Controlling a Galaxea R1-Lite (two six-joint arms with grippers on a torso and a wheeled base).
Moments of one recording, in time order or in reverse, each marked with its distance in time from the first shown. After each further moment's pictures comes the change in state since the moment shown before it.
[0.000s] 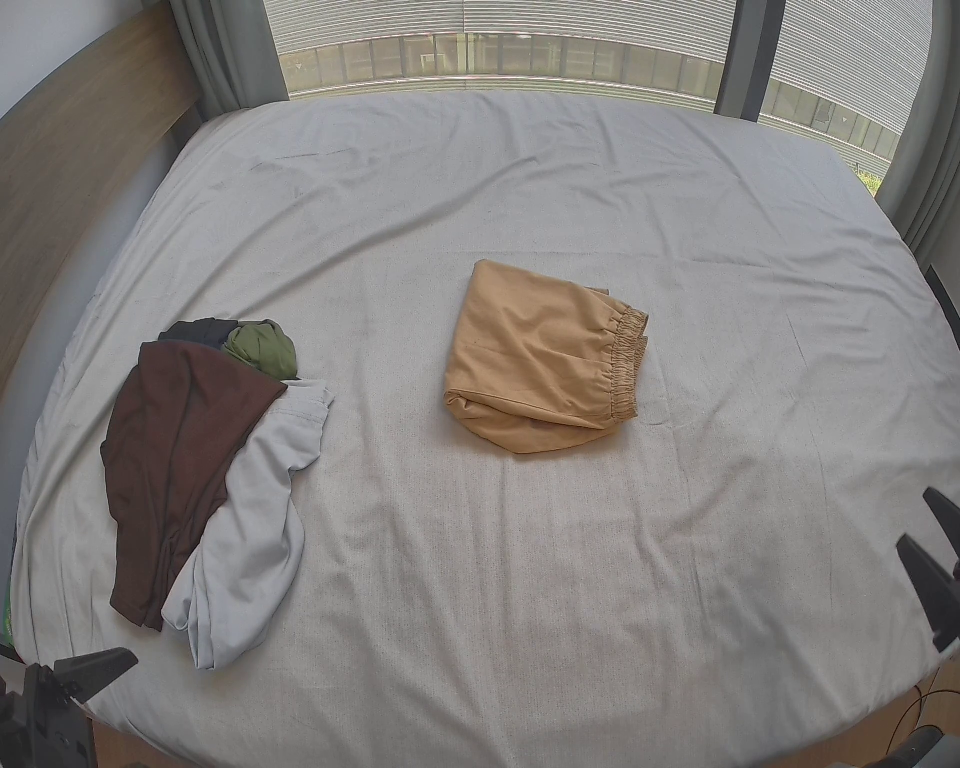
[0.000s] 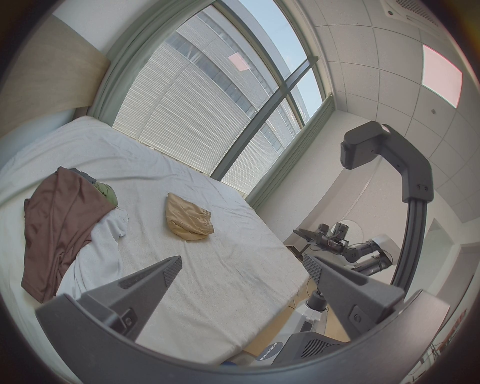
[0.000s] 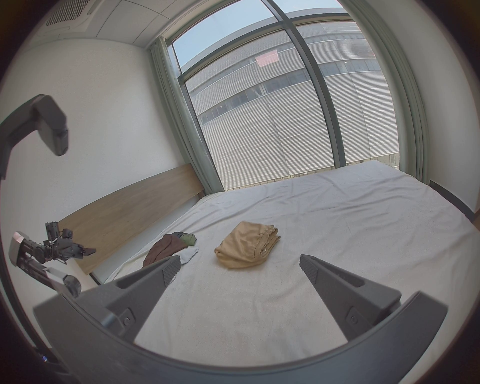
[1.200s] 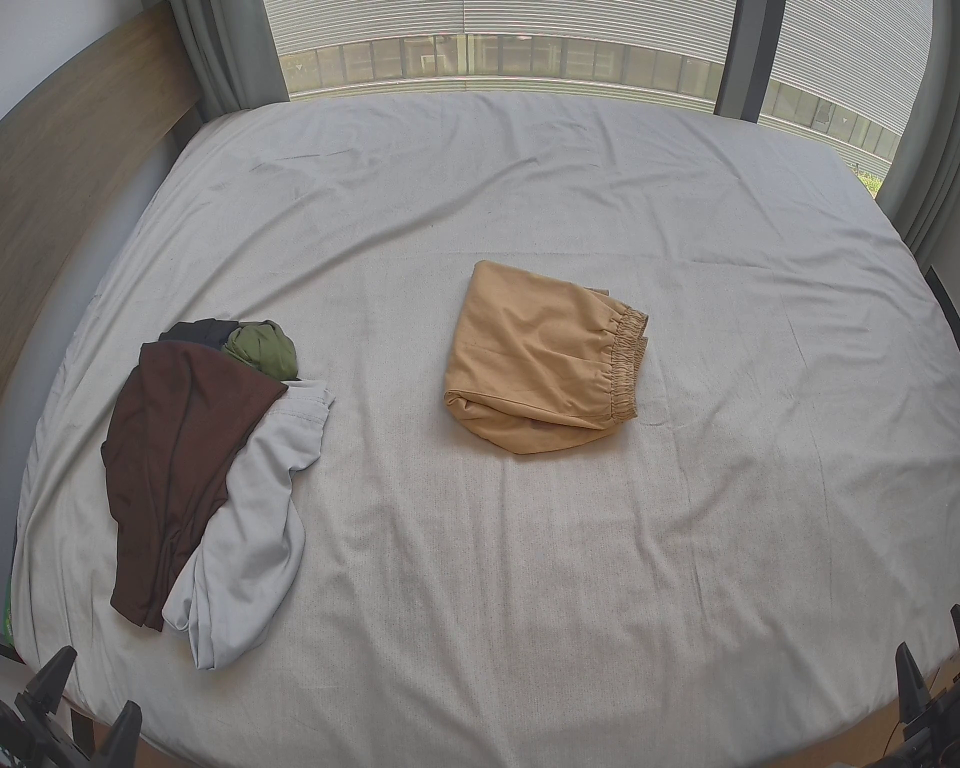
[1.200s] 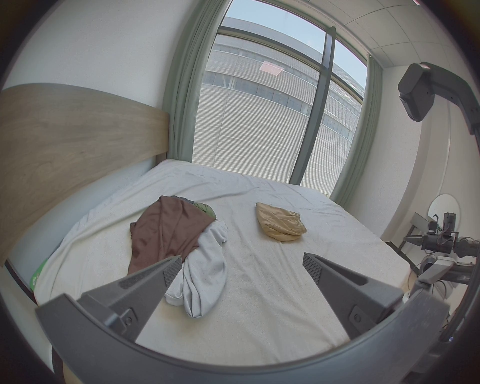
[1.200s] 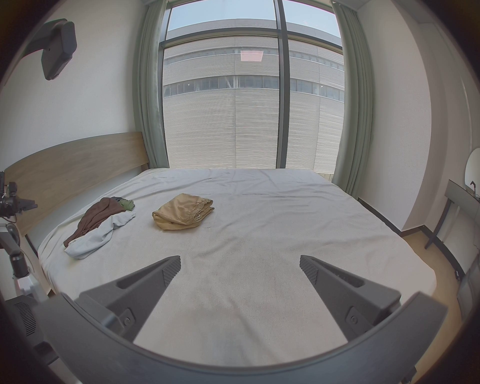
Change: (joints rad) left arm 0.289 -0.331 0.019 0.390 0.312 0.227; right arm -0.056 -0.673 0.015 0.783 -0.375 -0.208
